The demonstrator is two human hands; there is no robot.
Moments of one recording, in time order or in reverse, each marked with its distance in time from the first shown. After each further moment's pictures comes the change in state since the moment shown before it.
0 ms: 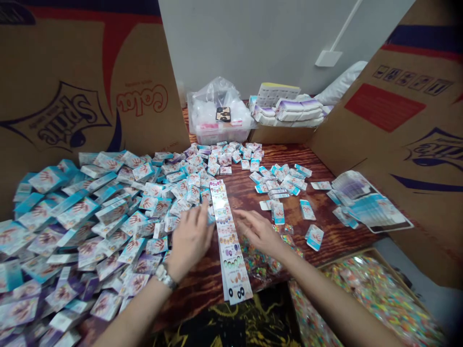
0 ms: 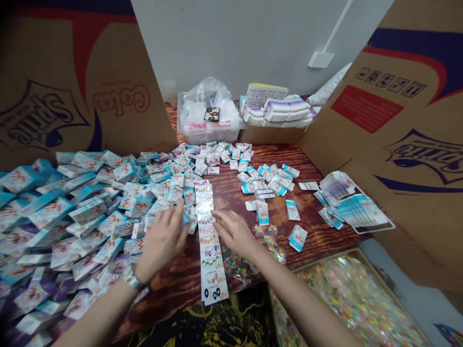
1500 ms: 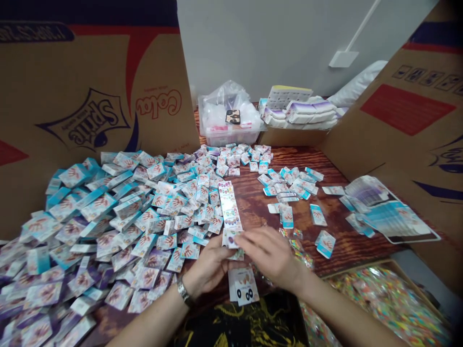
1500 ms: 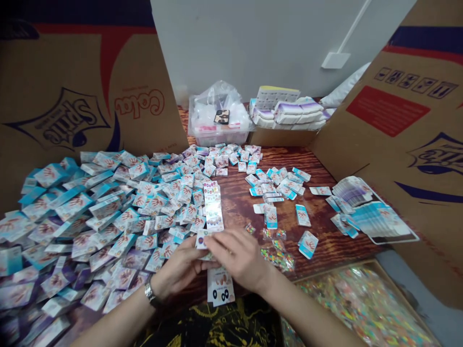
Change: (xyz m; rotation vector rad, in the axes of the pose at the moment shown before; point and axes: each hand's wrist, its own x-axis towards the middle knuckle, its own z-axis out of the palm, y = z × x) left_hand -0.024 0.044 -0.002 -1.922 -0.466 -0.764; right_hand -0.019 -0.040 -0.012 -0.368 0.083 -0.449
